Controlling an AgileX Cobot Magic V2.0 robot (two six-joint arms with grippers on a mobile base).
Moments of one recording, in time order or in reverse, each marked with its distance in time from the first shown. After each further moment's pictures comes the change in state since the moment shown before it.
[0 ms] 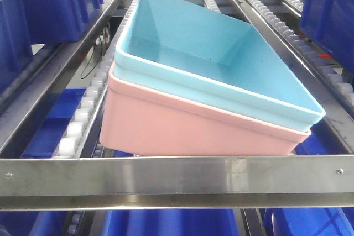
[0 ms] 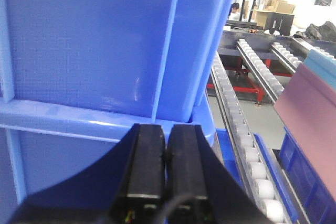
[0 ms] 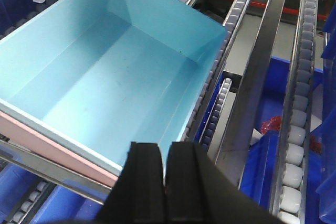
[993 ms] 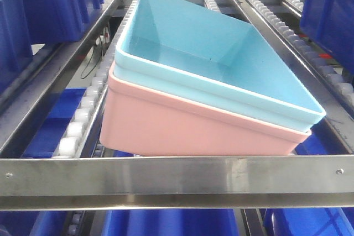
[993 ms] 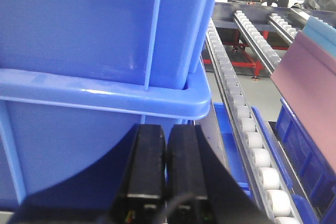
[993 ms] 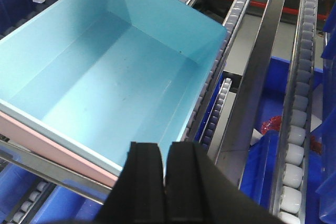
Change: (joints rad) left arm -0.030 0.000 0.000 0.013 0.084 0.000; right arm 0.000 0.000 0.000 -0.001 0.000 0.000
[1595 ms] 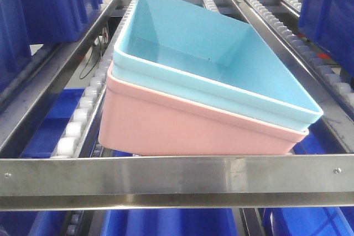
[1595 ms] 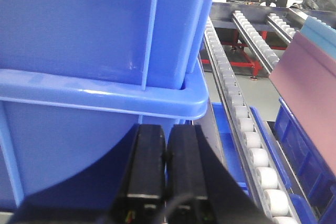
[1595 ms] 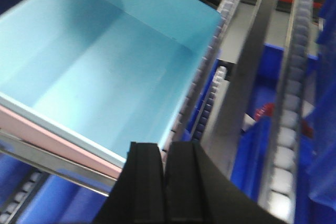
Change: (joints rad) left arm 0.000 0.000 0.000 0.000 0.000 0.002; right arm -0.150 -0.004 0.025 0.274 -0.002 -0.287
